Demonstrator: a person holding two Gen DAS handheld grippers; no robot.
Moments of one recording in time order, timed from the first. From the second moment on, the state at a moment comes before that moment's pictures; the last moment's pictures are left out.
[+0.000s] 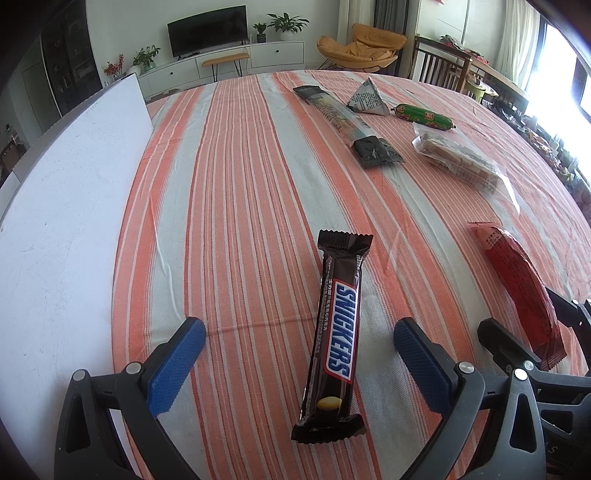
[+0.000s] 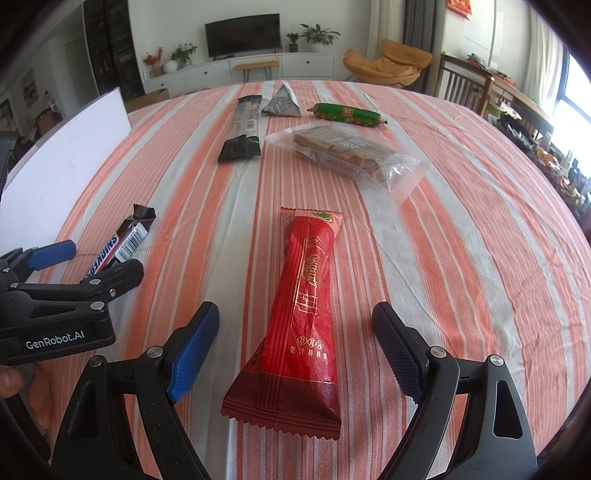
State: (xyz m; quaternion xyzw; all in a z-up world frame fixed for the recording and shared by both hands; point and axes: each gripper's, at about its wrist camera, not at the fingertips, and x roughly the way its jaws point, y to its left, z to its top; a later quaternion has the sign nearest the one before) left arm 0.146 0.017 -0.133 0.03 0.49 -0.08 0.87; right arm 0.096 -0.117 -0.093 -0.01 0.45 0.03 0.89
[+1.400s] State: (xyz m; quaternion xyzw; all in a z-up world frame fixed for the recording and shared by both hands) left arm 0.010 0.087 0.007 -0.11 0.40 -0.18 0.89; right arm 0.097 -0.208 -0.072 0.27 0.44 0.05 0.85
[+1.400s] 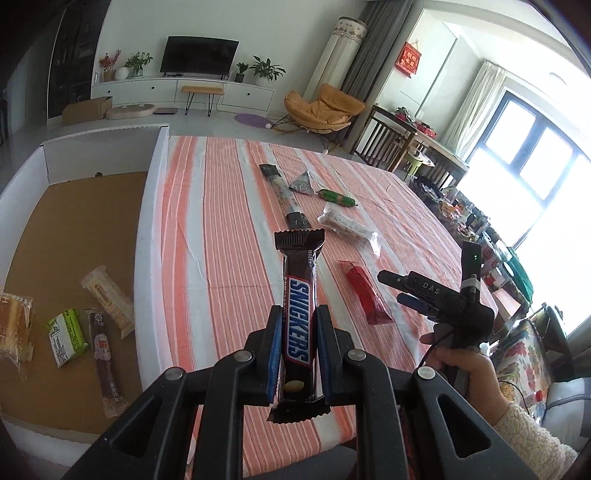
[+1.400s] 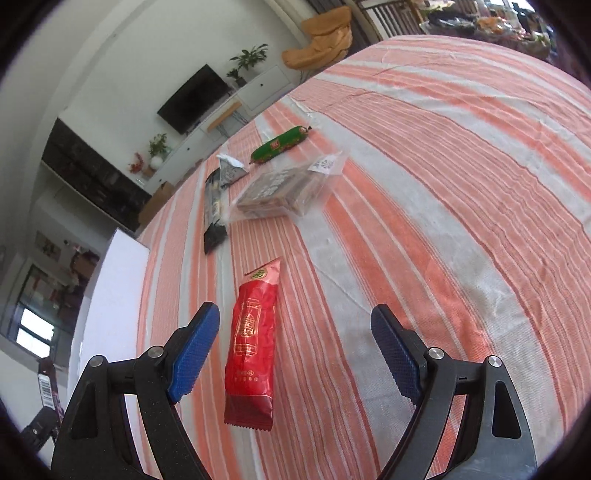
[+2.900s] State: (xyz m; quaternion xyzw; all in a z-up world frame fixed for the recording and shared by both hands) left arm -0.008 0.282 -0.018 -0.18 0.33 0.09 0.92; right arm 0.081 -0.010 -0.008 0.07 0.44 0.18 0.88
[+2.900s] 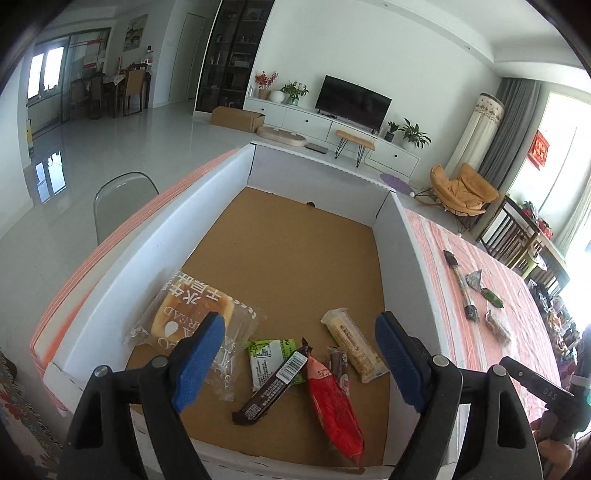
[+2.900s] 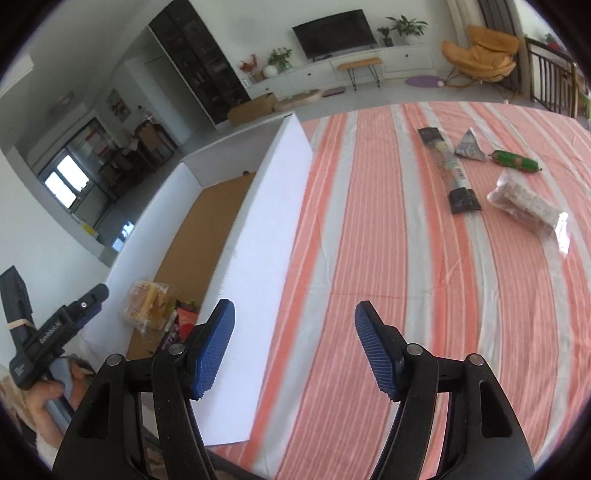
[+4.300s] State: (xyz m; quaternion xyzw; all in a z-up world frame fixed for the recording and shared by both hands) left arm 0.131 -0.008 -0.134 0.01 0.46 -0.03 0.89; right arm 0.081 -0.170 -0.086 0.07 0.46 -0.12 0.88
